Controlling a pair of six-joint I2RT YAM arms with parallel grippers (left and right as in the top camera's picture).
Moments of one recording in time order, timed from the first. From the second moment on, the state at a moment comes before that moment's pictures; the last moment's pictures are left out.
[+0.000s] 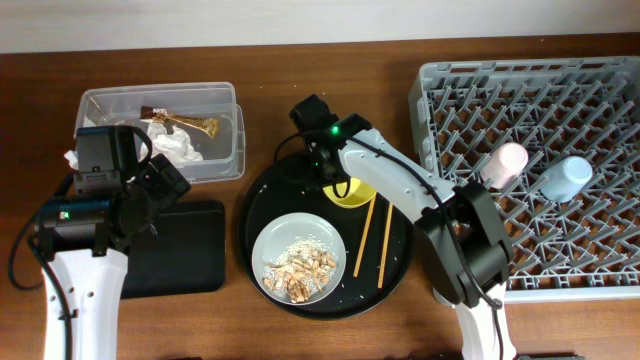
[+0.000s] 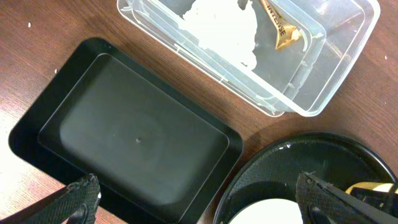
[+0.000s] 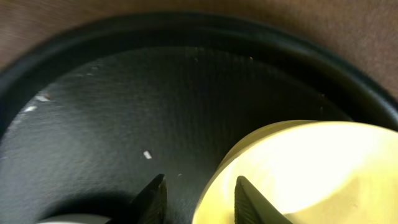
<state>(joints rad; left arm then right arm) 0.06 1.24 1.31 -1.14 -0.16 -0.59 0.59 2.16 1.72 -0.87 -0.02 0.34</state>
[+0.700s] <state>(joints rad) 0.06 1.24 1.31 -1.14 -0.16 -0.59 0.59 2.16 1.94 -1.14 -0.04 0.42</state>
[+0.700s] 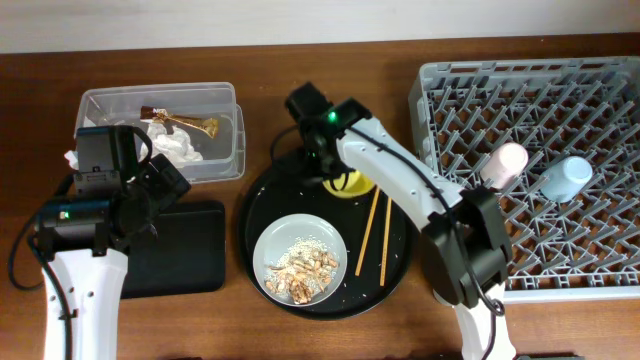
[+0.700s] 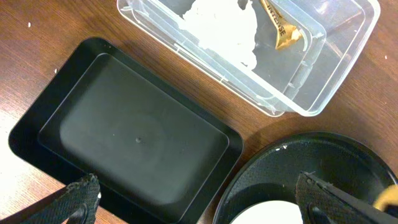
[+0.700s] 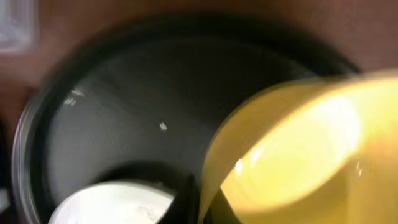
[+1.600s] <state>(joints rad) 0.06 1.24 1.31 -1.14 -0.16 -0.59 -0.61 2.15 1.90 -0.86 -1.14 -0.09</state>
